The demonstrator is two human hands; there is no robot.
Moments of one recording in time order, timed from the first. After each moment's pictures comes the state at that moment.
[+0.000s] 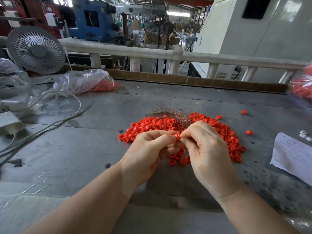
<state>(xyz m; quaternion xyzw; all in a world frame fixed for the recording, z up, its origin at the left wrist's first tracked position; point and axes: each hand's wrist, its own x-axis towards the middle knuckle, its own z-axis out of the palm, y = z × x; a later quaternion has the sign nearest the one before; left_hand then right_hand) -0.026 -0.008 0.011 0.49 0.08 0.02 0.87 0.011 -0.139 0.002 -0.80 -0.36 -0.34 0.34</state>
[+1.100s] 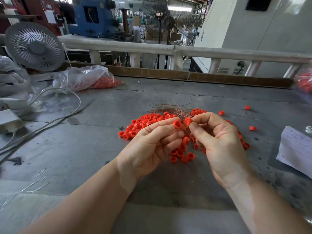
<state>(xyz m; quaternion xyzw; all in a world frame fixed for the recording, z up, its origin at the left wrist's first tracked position) -0.023 -0.002 0.012 0.43 0.03 -0.04 0.90 0.022 -0.143 0.003 -0.67 -0.26 -0.08 0.69</state>
